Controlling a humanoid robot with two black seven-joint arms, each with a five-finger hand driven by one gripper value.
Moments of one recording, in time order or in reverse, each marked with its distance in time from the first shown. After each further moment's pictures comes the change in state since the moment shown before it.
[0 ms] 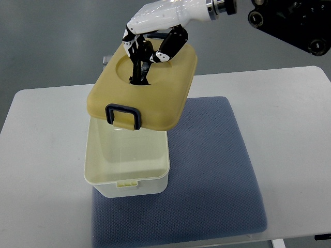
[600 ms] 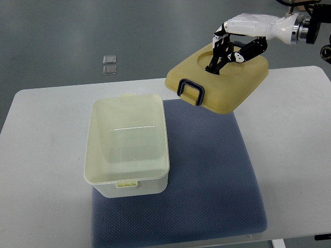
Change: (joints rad) left arm 0.000 0.000 0.000 0.000 0.000 0.000 0.000; right arm -0.364 -0.254 0.065 -0.070 0.001 -0.221 0.000
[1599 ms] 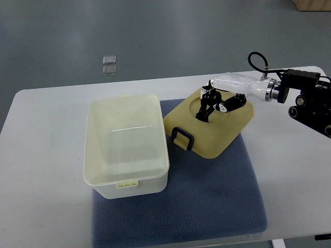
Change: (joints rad) left arm 0.000 0.000 0.000 0.000 0.000 0.000 0.000; right arm -0.245 0.160 -0.006 -0.054 -0.003 -0.147 0.000
